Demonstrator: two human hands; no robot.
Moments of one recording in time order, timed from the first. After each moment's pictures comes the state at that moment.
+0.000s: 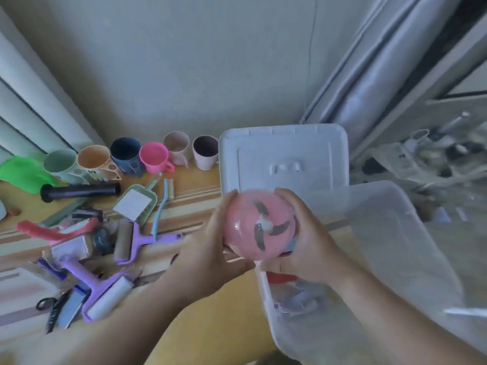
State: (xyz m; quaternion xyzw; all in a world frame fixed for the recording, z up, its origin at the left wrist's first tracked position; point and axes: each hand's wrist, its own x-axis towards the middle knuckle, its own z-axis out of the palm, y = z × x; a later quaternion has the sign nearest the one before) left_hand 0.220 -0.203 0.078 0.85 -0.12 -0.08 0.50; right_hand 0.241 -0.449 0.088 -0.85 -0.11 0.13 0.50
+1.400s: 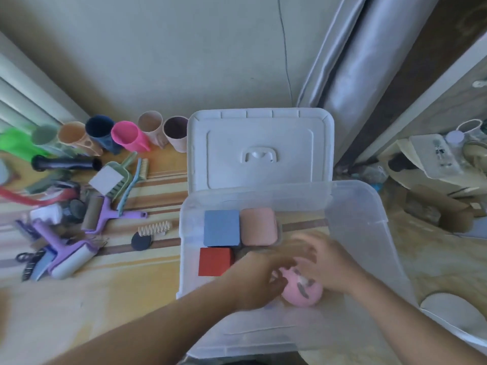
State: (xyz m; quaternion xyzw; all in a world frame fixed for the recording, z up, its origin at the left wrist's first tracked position) left_hand 0.218 -0.460 0.019 0.86 -0.14 -0.30 0.39; right_hand 0.267 -0.690 -0.018 -0.89 -0.11 0.30 0.32
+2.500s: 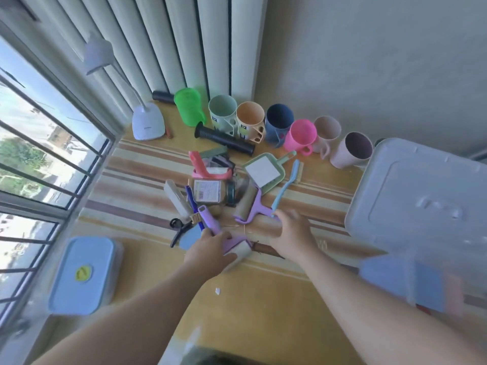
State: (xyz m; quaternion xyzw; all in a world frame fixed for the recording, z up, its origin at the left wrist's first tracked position) left_hand 0.126 0.025 -0.099 0.89 0.23 -0.30 0.26; right_hand 0.271 -0.173 -0.083 -0.92 -0.19 0.29 0.16
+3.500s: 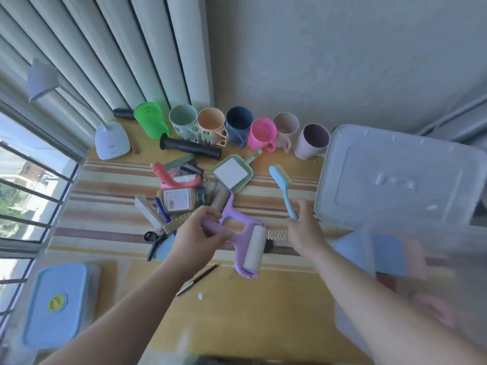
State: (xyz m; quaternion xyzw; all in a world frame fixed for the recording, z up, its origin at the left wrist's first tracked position) left_hand 0.153 -0.003 -0.014 0.75 0.27 -0.06 0.60; right_hand 0.278 -0.244 -0.049 -0.89 0.05 0.24 0.39
